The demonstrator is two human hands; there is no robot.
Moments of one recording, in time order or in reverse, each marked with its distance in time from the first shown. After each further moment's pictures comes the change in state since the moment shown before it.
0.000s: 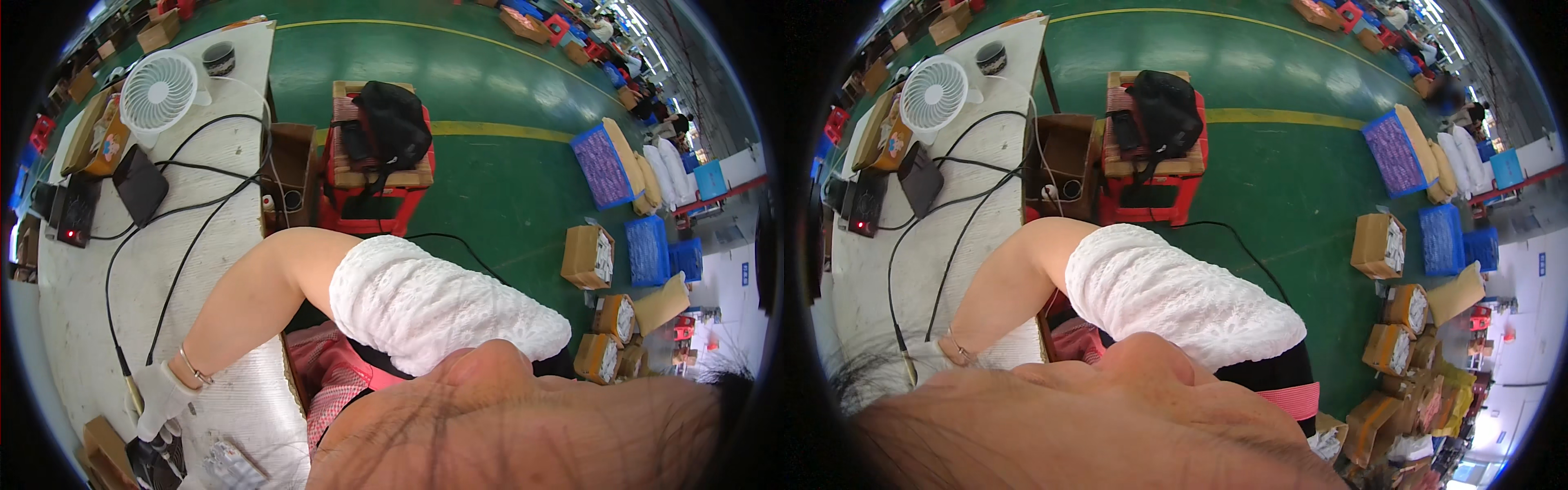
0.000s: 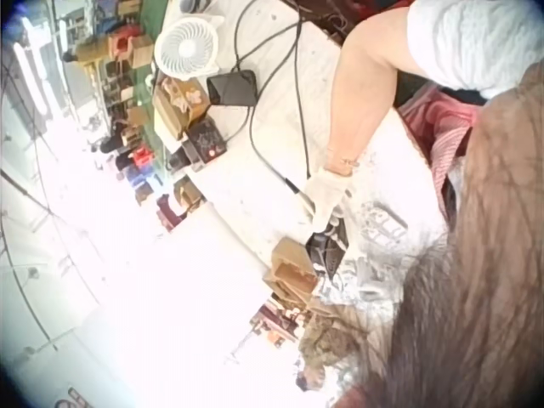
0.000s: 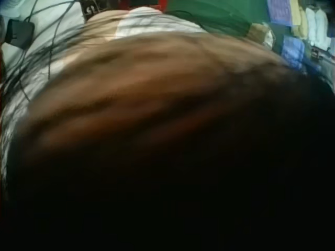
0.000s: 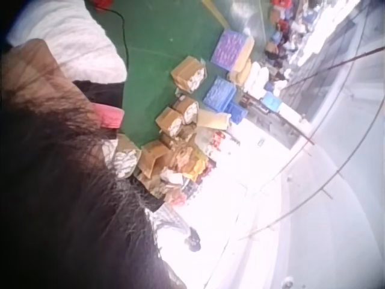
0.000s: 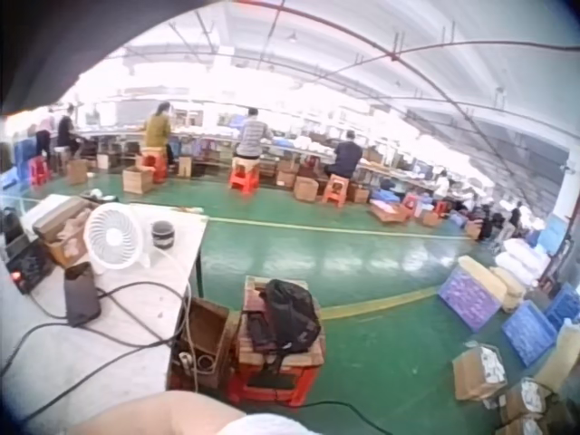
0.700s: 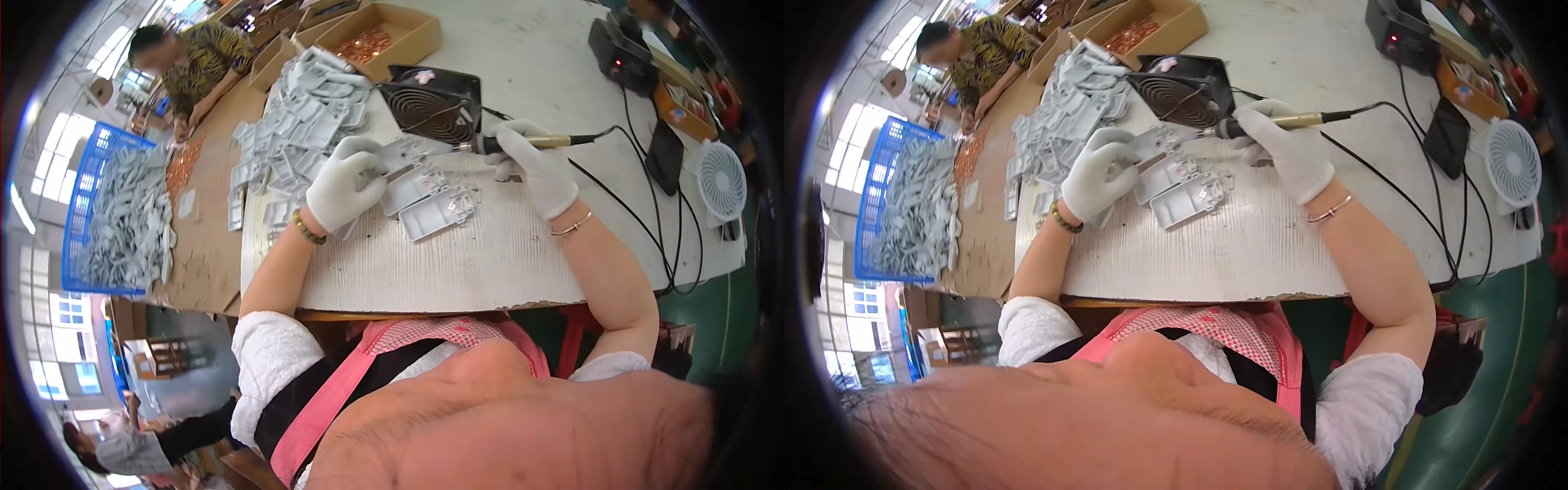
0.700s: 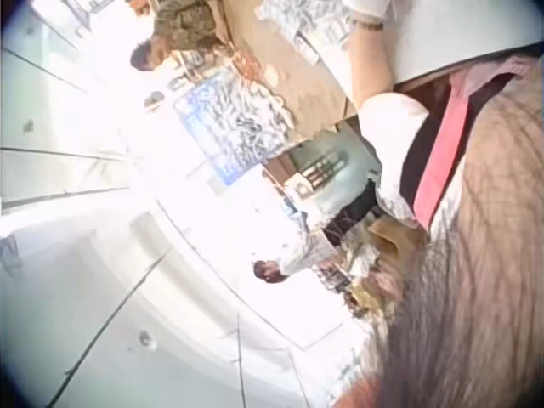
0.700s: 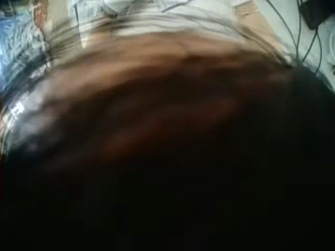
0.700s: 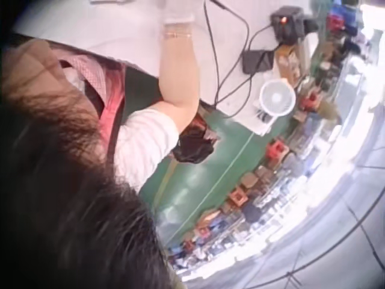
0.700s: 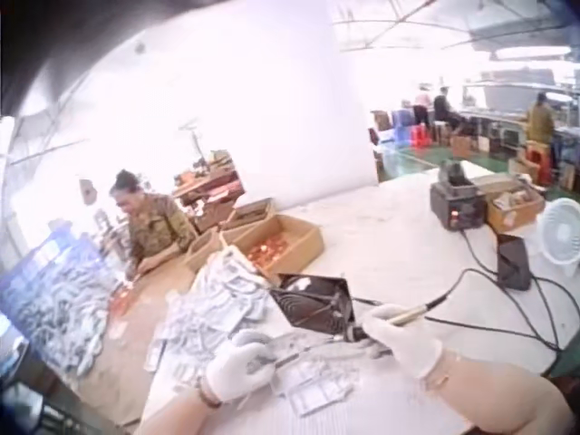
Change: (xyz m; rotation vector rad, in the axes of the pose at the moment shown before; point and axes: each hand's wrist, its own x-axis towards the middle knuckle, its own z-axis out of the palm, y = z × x) left_hand -0.223 0.151 -0.150 0.731 0.635 -0.220; right_hand -0.019 -0.011 -0.002 -0.285 -0.019 0.183
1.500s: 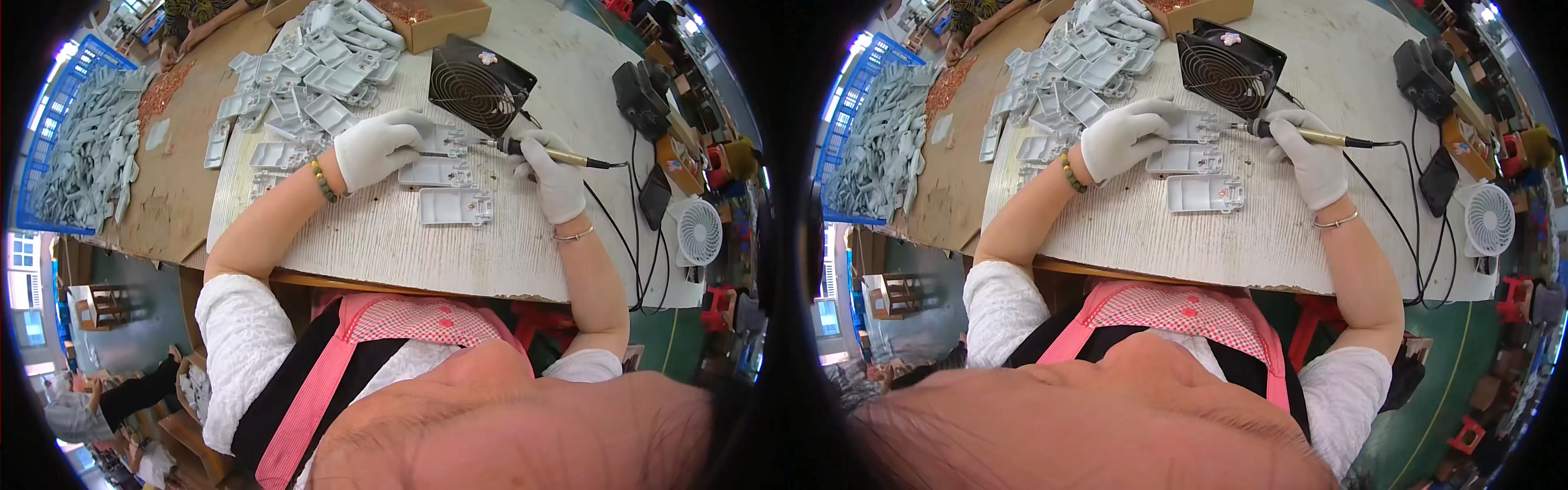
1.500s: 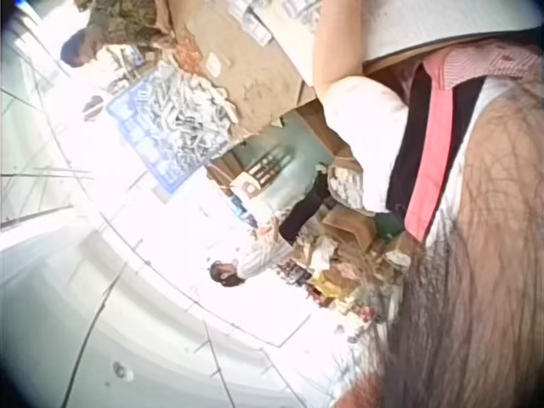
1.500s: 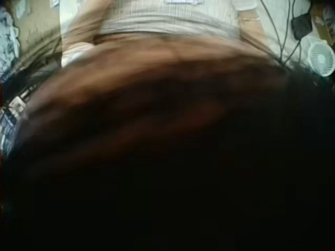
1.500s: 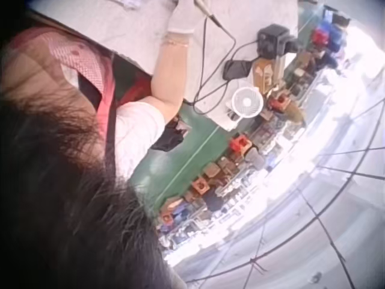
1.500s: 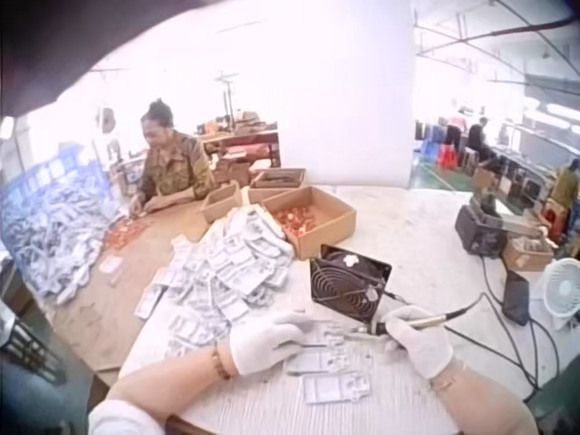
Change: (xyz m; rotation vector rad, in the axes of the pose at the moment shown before) left_hand -0.003 -0.013 0.012 -0.090 -0.088 0.165; right_hand 0.000 0.006 0.003 -0.259 -0.020 -0.051
